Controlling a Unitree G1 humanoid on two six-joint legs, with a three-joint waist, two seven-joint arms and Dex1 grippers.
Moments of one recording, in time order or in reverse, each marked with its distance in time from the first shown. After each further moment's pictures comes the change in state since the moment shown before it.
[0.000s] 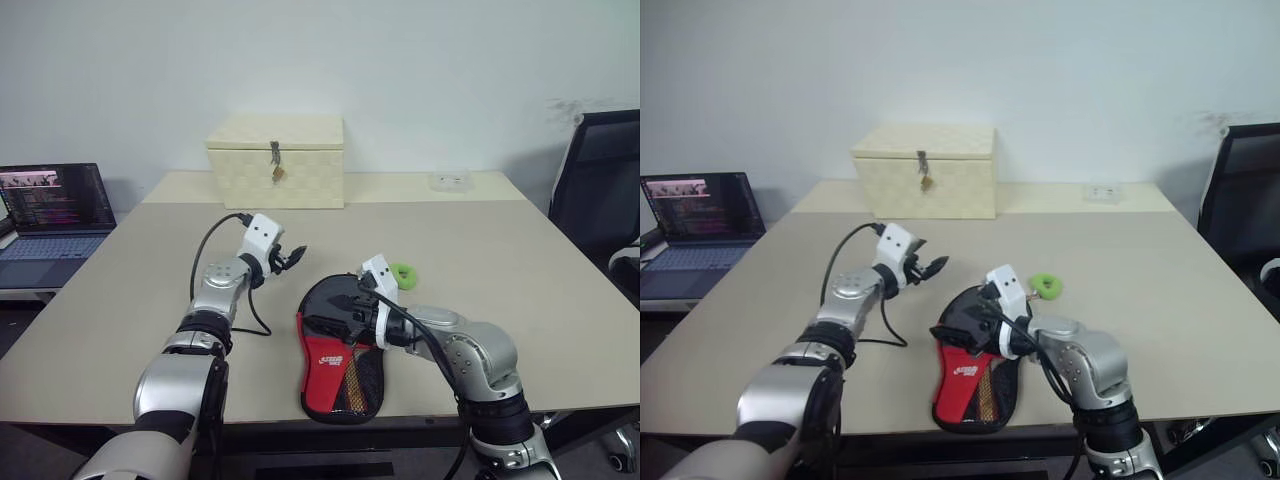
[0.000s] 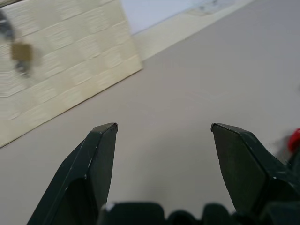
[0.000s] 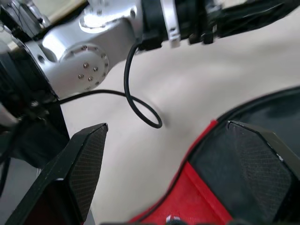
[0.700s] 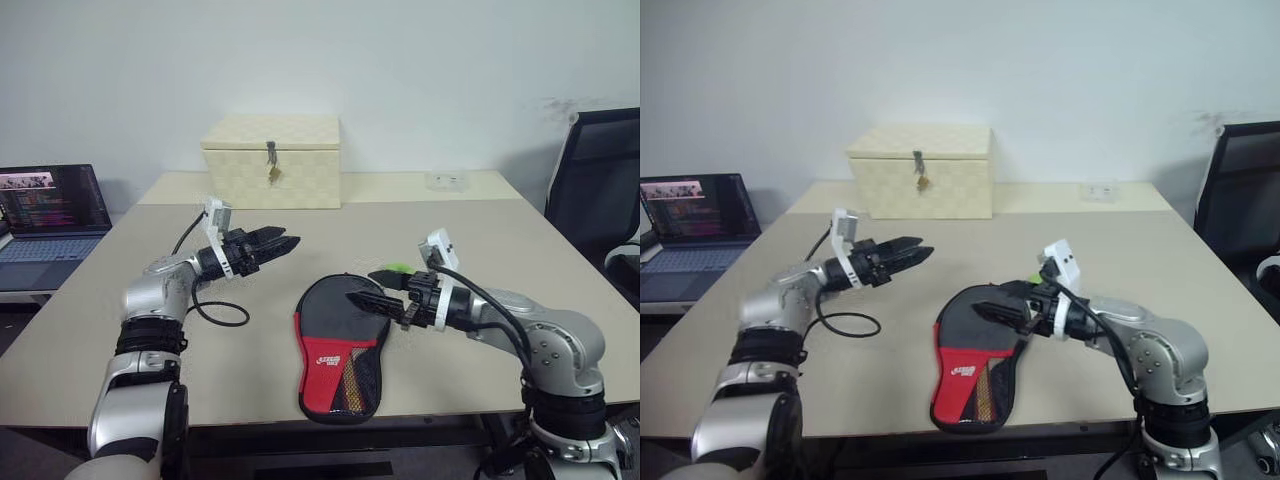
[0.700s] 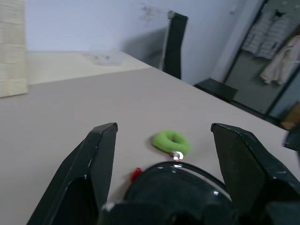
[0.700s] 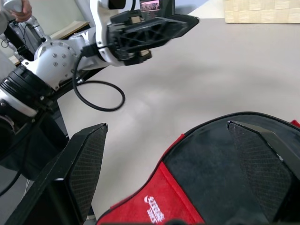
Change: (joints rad) left arm 0.154 0.161 0.081 -0.574 -0.479 0.780 -0.592; right arm -0.008 -0.277 -0.176 -0.124 0.264 0.066 0.005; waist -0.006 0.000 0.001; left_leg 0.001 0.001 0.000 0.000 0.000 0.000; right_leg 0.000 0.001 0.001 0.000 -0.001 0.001
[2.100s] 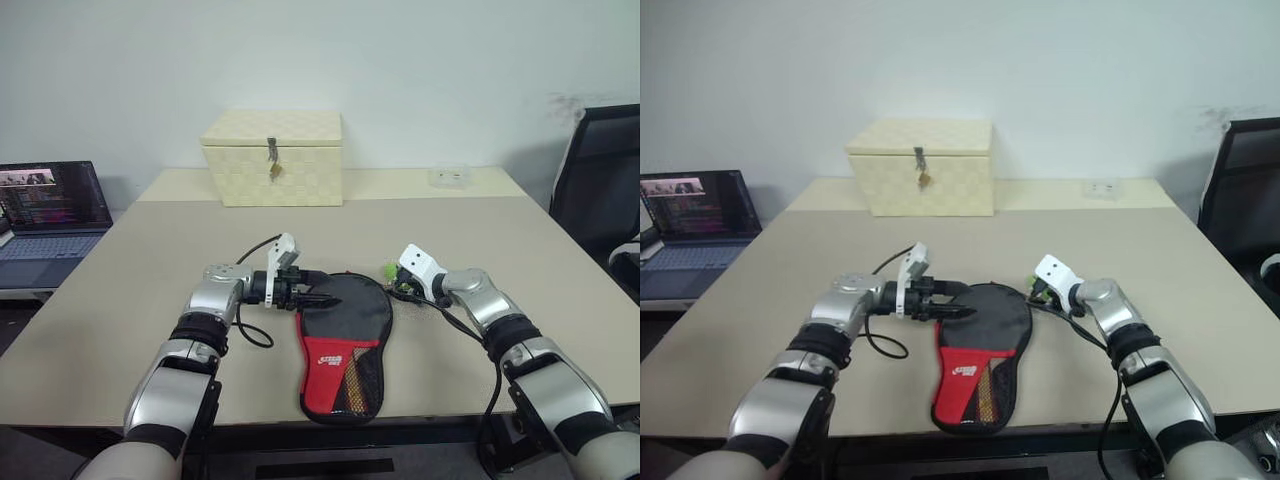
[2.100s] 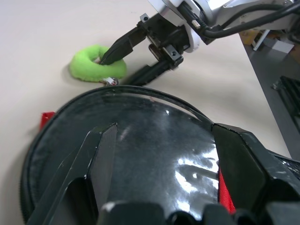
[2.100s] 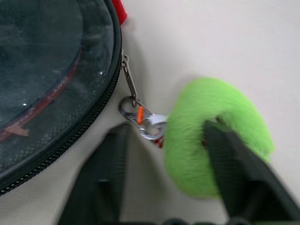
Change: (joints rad) left arm -0.089 -0.149 -0.267 0.297 0.250 -0.340 -0.223; right arm -0.400 -0.034 0.395 1.387 -0.855 -1.135 0.180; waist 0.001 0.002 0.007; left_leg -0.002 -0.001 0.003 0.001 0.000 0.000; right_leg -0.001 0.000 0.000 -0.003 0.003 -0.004
